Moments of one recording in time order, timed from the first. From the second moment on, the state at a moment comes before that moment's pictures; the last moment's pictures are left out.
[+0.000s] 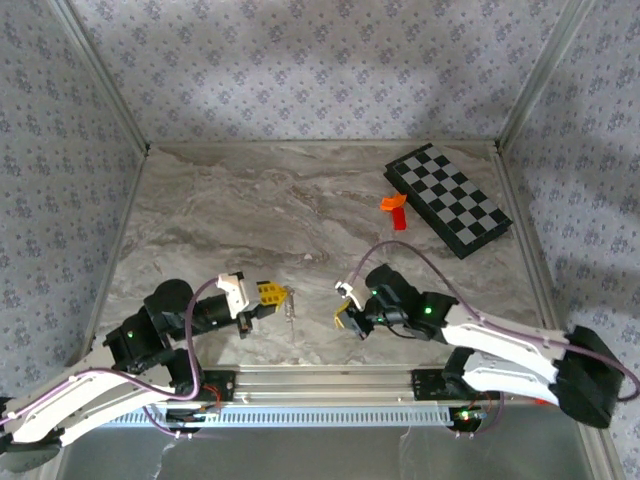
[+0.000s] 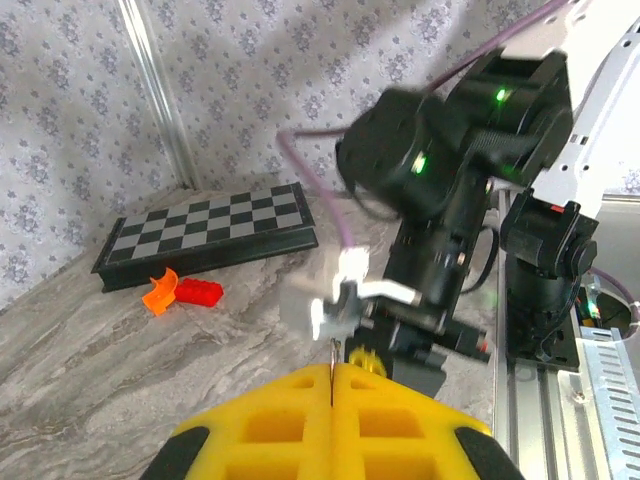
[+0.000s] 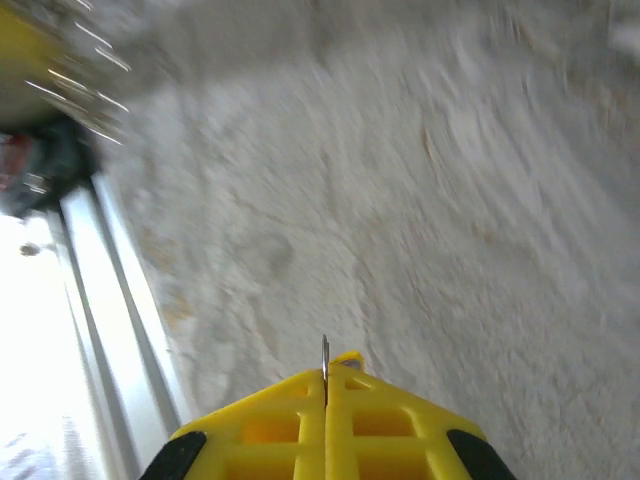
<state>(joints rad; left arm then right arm) -1.04 0.46 0.61 -0.26 0.19 0.12 0.96 0.97 0.51 -0.22 -0.27 0.13</state>
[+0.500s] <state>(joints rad) -1.04 0.57 0.61 -0.26 0.25 0.15 1.07 0.86 0.80 -0.45 -0.28 -0.03</state>
